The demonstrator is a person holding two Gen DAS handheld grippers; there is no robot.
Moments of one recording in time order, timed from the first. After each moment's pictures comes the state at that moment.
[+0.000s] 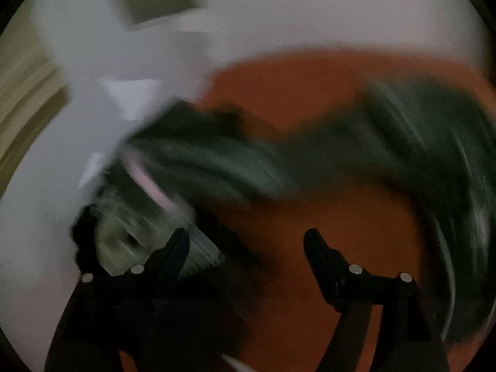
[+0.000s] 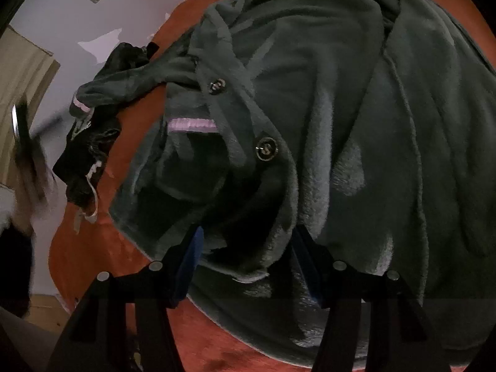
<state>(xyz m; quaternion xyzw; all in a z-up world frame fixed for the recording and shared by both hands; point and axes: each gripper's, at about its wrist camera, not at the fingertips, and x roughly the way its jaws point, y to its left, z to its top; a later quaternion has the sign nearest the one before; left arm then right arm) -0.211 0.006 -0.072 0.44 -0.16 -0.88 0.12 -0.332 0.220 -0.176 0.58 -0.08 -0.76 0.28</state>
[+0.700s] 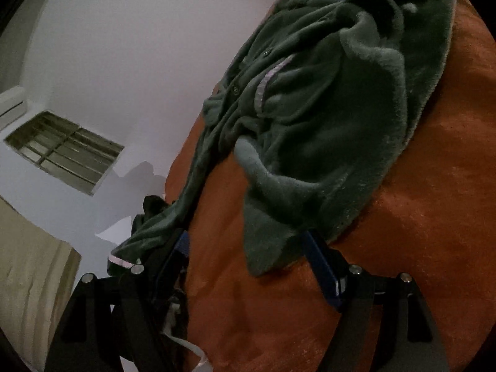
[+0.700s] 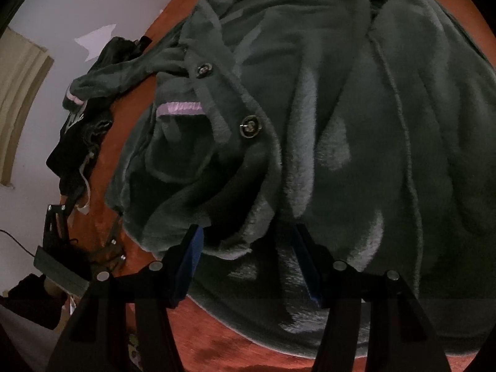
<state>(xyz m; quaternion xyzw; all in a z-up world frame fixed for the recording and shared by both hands) -0.097 0.181 -0.187 0.28 -0.50 -0.82 0.02 -0.322 0.234 -0.186 0.59 -0.08 -0.76 0.26</state>
